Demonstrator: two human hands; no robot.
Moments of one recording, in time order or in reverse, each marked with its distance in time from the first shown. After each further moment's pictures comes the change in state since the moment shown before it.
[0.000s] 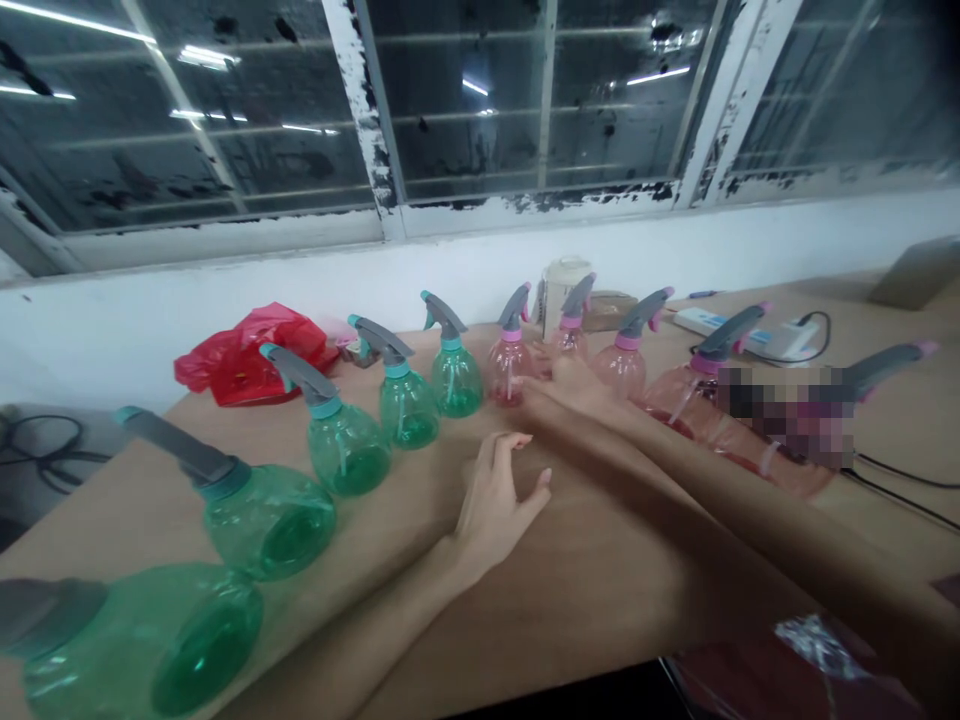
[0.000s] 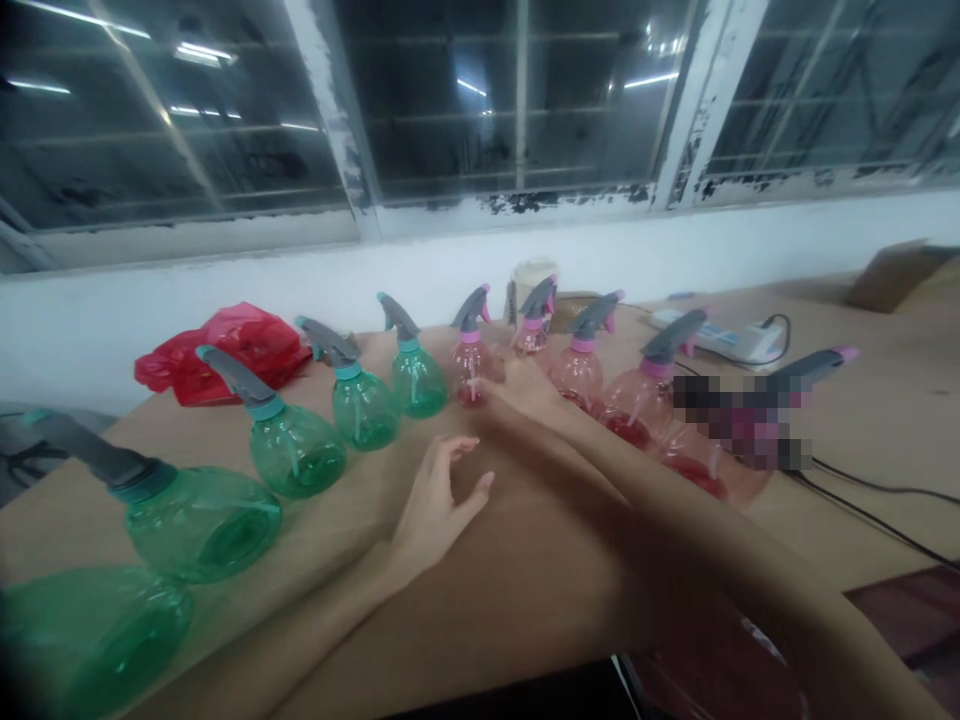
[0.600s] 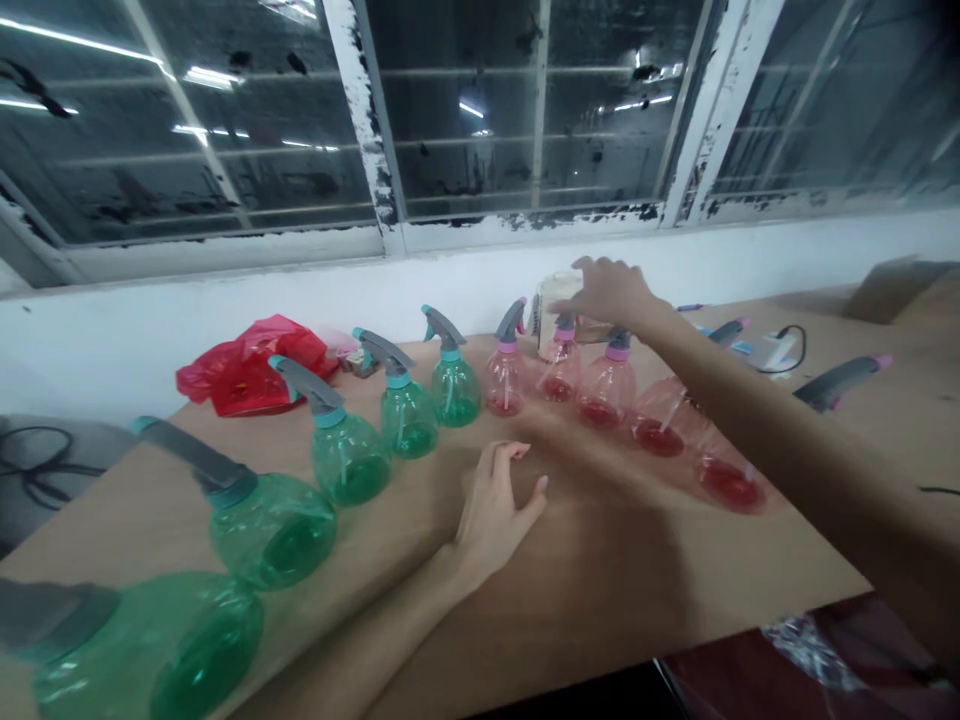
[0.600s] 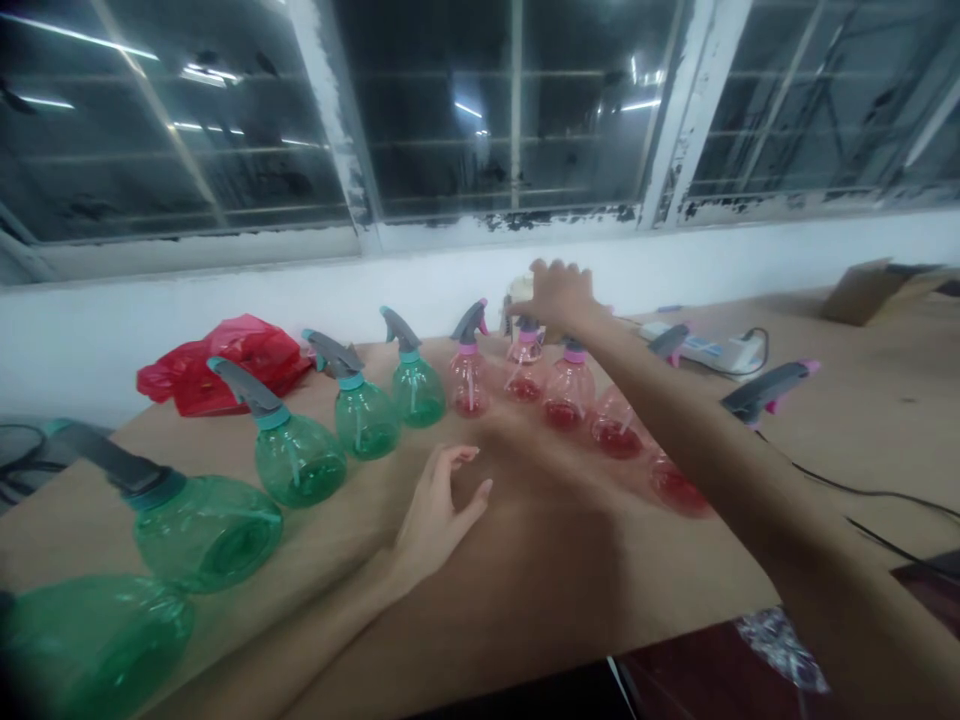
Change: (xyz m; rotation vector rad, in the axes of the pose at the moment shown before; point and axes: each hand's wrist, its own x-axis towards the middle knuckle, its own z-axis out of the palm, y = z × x) left_hand -0.001 0.000 0.000 -0.014 0.005 0.012; right_hand 0.070 -0.031 -0.105 -0.546 0.219 0.168
